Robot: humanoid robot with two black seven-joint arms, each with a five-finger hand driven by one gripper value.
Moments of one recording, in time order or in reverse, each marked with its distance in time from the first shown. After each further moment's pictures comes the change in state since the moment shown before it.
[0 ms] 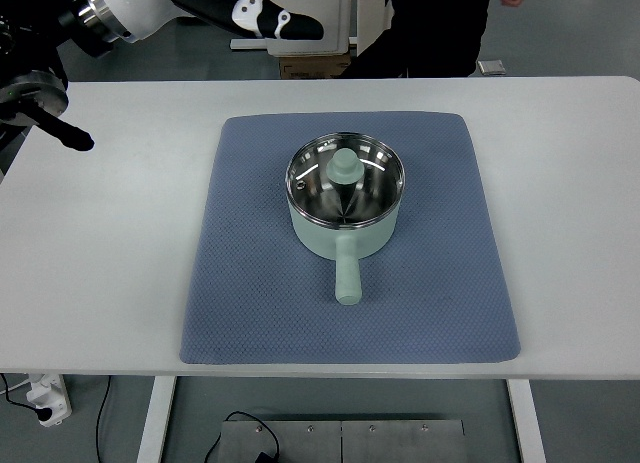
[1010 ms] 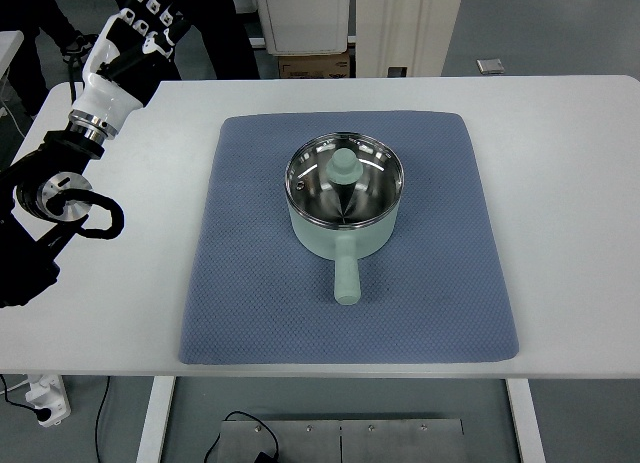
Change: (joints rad) left arm 0.434 -0.231 -0.301 0.538 -0.371 0.038 0.002; right arm 0.000 0.000 0.000 0.000 0.000 0.000 0.000
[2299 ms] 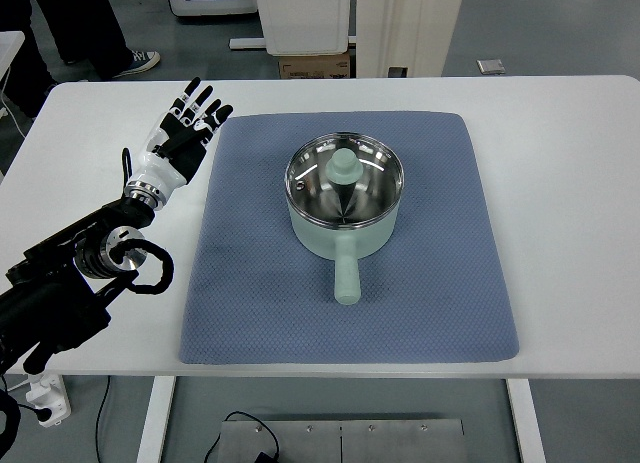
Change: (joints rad) left arm 0.094 -0.174 0.170 0.182 -0.201 0.168 0.050; right arm 0.000 0.000 0.000 0.000 0.000 0.000 0.000
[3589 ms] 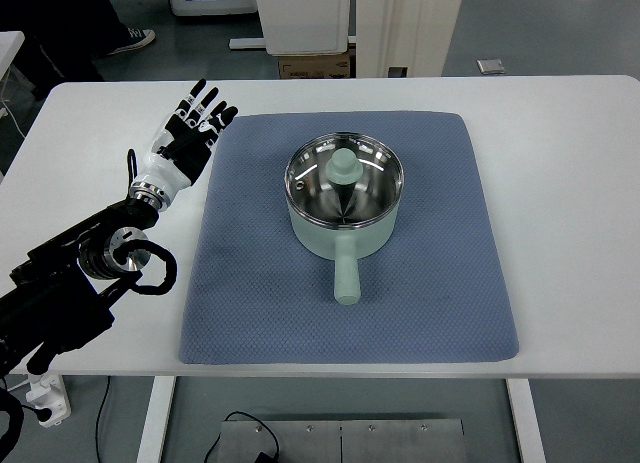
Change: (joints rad) left arm 0.000 -0.011 0.002 0.000 -0.003 -0.005 0.009; right arm 0.000 0.000 0.000 0.000 0.000 0.000 0.000
